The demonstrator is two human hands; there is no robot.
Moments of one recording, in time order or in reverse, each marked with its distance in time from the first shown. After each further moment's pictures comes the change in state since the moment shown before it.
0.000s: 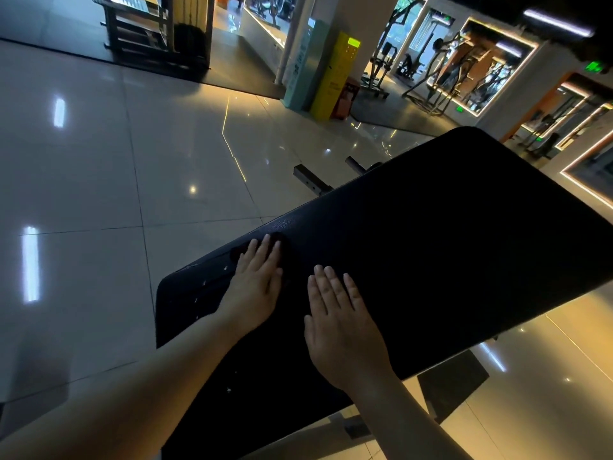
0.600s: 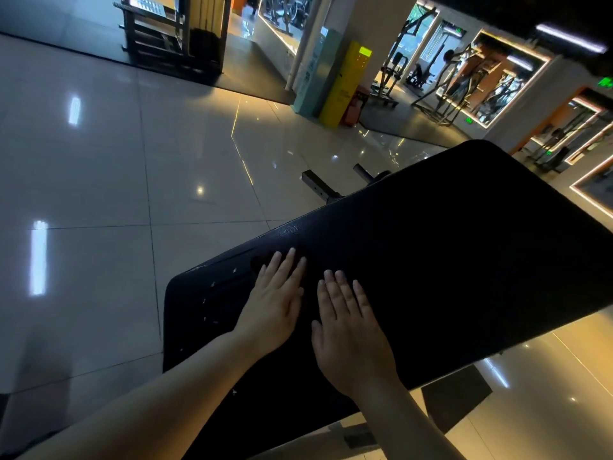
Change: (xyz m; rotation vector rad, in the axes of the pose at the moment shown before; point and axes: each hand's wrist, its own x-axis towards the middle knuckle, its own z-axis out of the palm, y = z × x) left_hand -0.018 0.020 0.013 0.044 0.036 0.075; right_hand 0.002 -0.002 -0.001 -0.022 -0.026 0.036
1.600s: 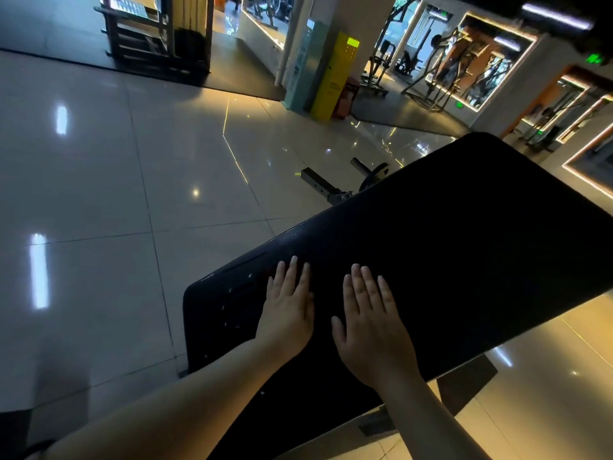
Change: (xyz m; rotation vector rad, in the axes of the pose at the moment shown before) left_hand -0.010 0.000 -0.007 0.005 -0.089 -0.110; right_hand 0.001 -0.002 -0.001 -0.014 -0.015 0.105
